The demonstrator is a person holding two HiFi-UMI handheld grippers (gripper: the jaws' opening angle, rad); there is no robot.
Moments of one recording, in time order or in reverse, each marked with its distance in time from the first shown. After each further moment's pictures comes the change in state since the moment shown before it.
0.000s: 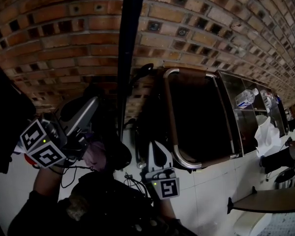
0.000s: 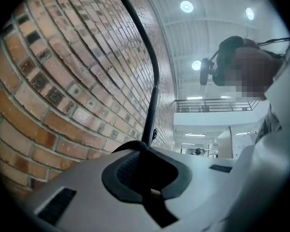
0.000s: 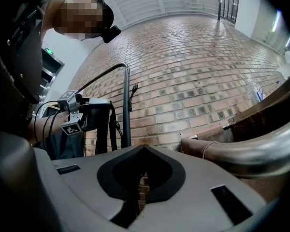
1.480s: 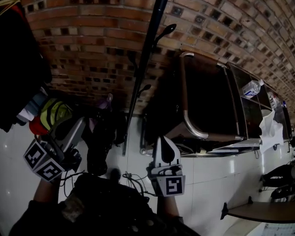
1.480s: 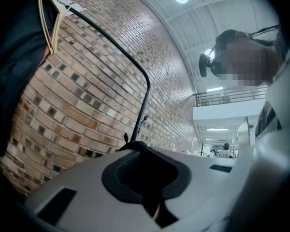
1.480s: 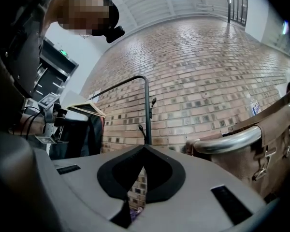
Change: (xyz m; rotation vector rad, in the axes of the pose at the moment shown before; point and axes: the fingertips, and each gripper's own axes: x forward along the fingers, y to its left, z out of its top) left arm -0.197 -0.113 -0.076 0.019 0.006 0.297; right arm -0.127 0.066 0.004 -0.082 -0.012 0.096
